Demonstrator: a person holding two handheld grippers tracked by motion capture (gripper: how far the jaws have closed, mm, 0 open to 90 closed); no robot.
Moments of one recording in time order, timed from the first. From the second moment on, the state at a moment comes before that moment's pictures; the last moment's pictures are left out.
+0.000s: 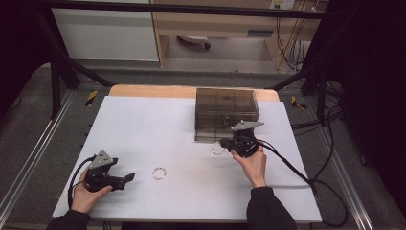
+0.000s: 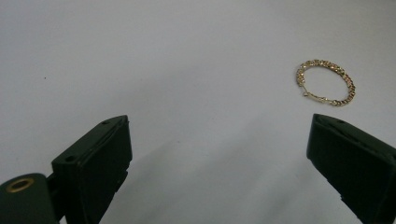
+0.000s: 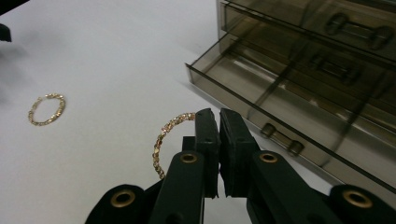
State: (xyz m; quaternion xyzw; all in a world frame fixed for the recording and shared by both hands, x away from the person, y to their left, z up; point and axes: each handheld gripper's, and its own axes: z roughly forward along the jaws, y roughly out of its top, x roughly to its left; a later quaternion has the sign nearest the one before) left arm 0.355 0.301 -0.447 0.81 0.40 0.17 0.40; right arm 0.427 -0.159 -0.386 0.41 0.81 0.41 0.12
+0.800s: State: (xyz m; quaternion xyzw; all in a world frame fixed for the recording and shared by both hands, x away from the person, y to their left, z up) left arm 0.355 0.300 -0.448 0.81 0.40 0.17 0.40; right arm 0.448 -0.218 -0.389 0.48 0.77 0.40 0.16
